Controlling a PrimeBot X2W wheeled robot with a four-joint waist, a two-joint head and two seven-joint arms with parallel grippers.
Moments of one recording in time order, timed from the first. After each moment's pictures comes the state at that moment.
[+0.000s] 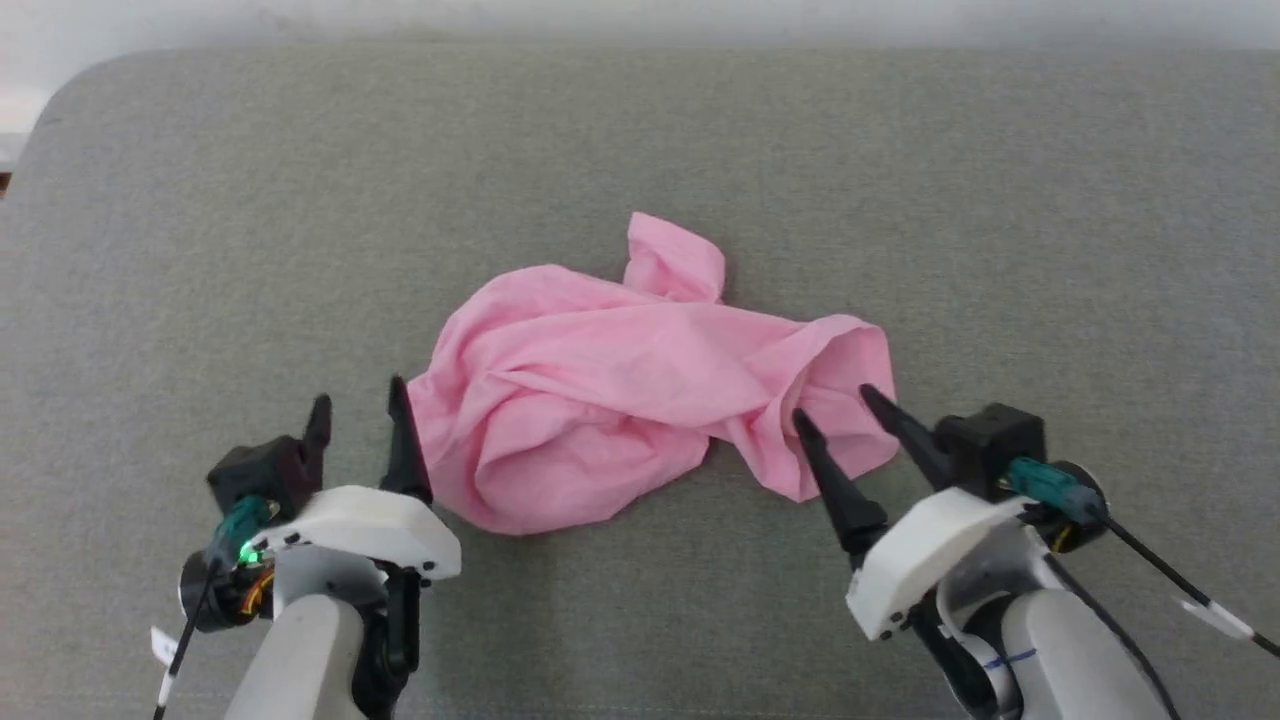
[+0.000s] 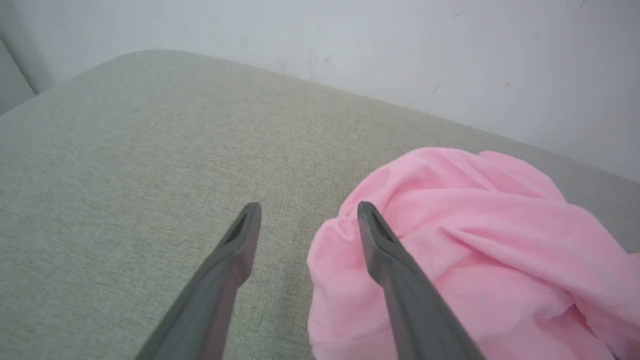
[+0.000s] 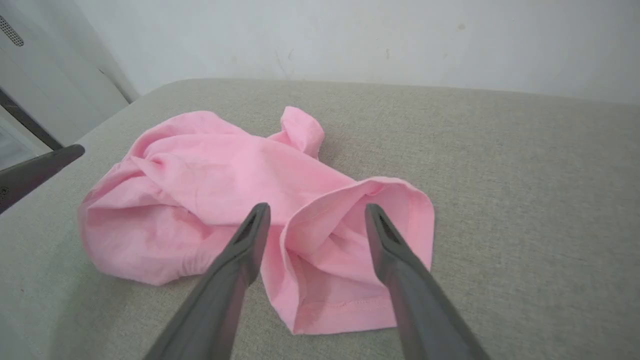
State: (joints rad) left arm -0.23 0.18 -0.20 0.25 -0.47 0.26 -0.13; right arm -0.17 -0.05 0.23 0.11 0.22 0.13 0.09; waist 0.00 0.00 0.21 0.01
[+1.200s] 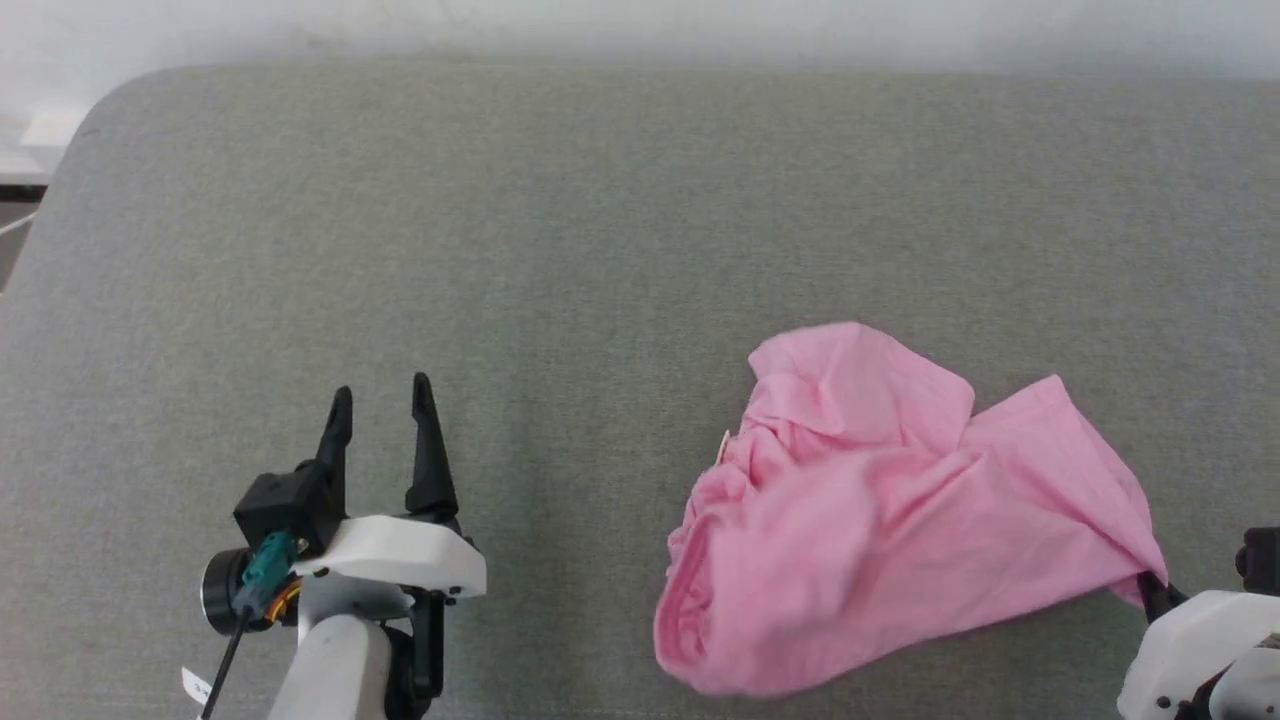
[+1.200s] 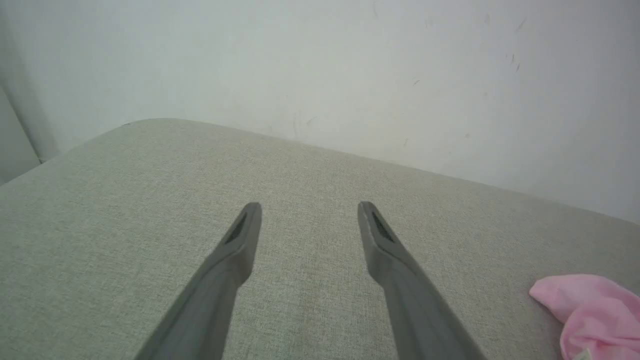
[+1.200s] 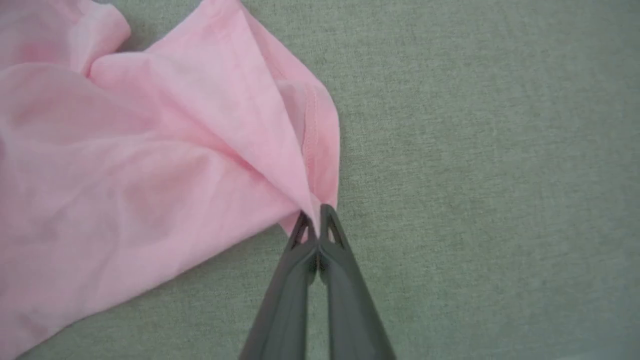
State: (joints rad) left arm -0.18 0.07 -0.09 0.23 -0.29 0.14 -0.26; right arm 0.06 -0.05 -0.31 0.03 0.14 0.13 0.46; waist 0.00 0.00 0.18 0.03
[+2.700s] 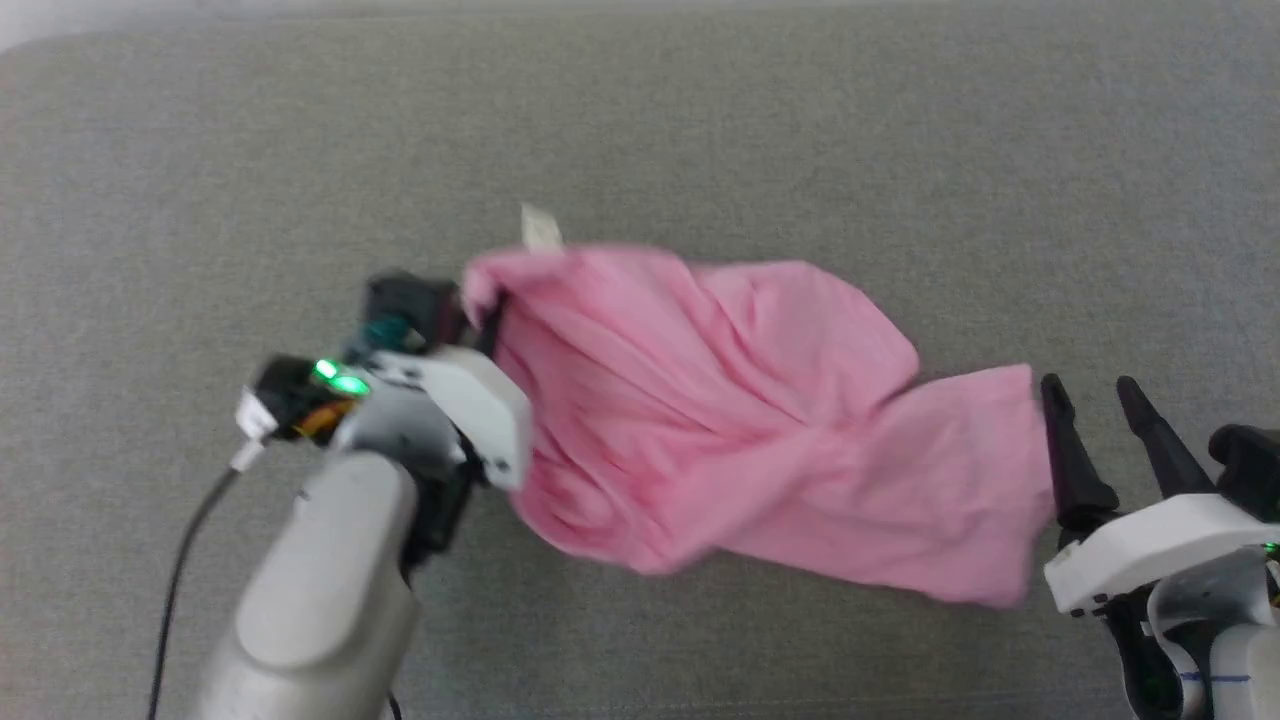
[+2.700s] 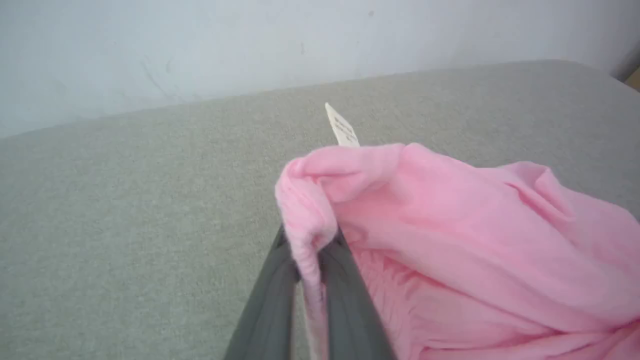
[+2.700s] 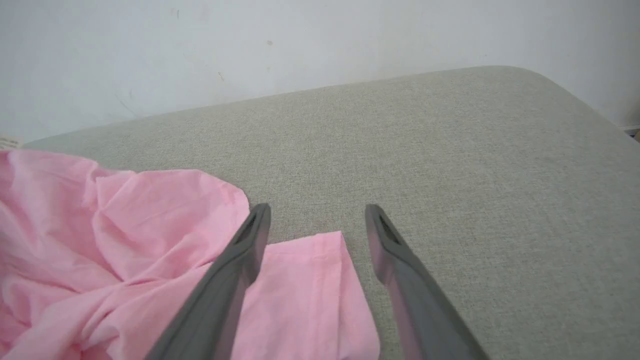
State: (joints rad) left arm -0.47 0.20 -0.35 0.26 -0.26 0.07 0.20; right arm -0.06 -0.05 -0.14 -0.04 0.25 0.13 0.10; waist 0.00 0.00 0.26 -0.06
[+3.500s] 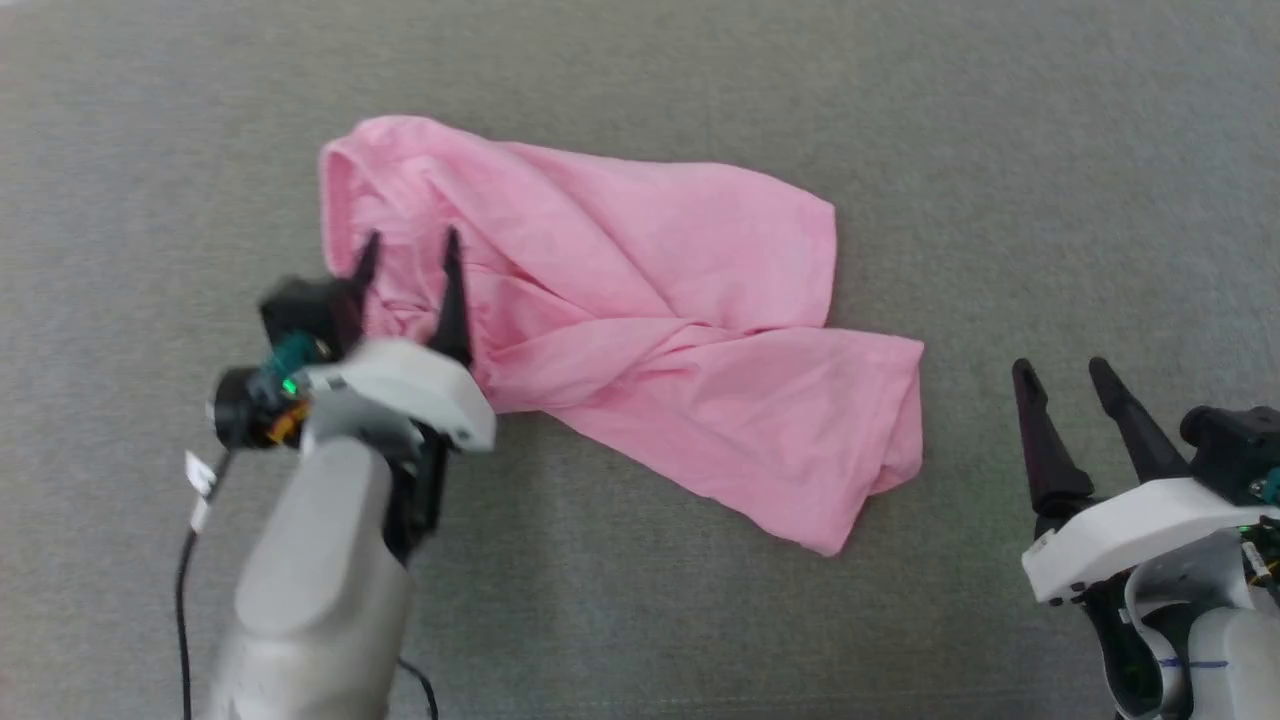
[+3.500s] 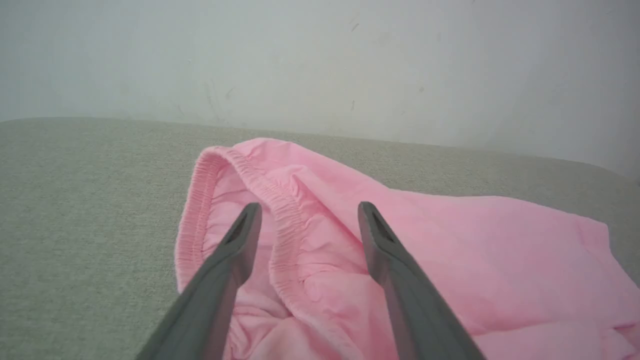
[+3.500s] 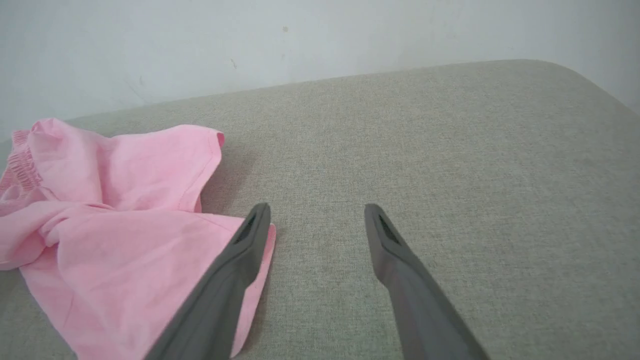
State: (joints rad) left arm -0.56 0.14 -0.21 0.52 -0.35 0.08 -0.20; right arm -0.09 -0.05 -0.09 -0.03 0.24 0.13 0.10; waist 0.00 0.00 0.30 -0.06
